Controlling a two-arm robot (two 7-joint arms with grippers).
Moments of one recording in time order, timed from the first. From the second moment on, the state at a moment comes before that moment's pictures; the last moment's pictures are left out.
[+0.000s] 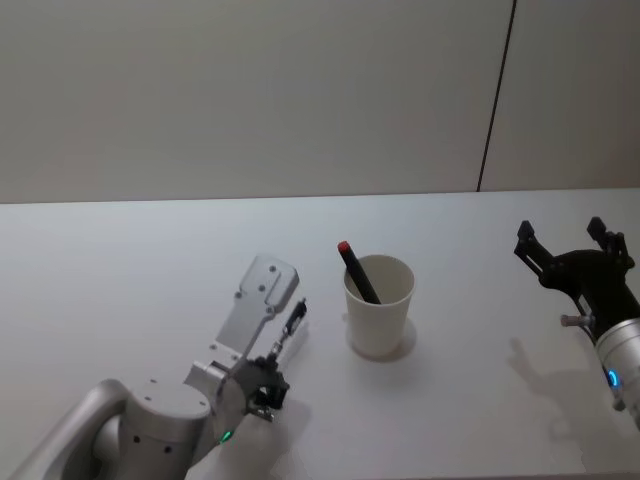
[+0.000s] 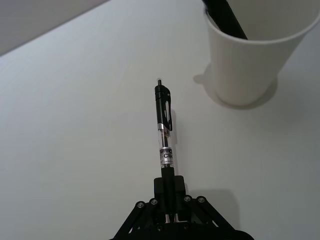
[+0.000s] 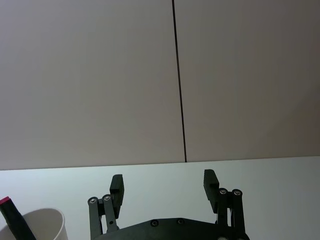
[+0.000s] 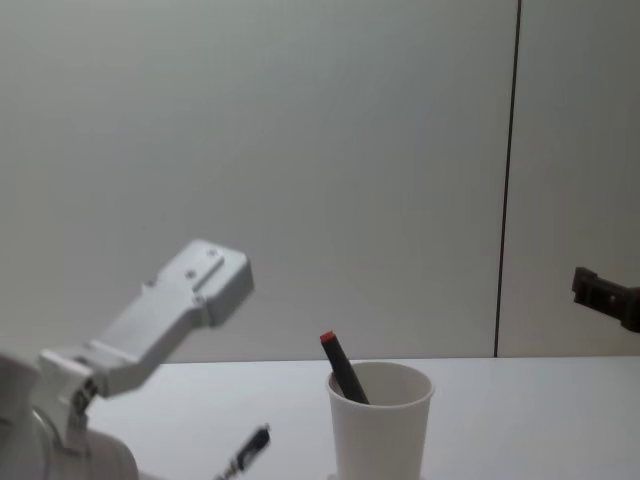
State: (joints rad) left arm -0.19 0.33 0.45 -1.65 -0.26 0.79 0.11; right arm 0.07 0.18 -0.17 -1.56 0.28 -0.05 0.00
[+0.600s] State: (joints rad) left arm -0.13 0.36 0.42 -1.79 -0.20 0.66 0.25; right arm 0.07 0.18 -0.17 -1.56 0.28 -0.05 0.00
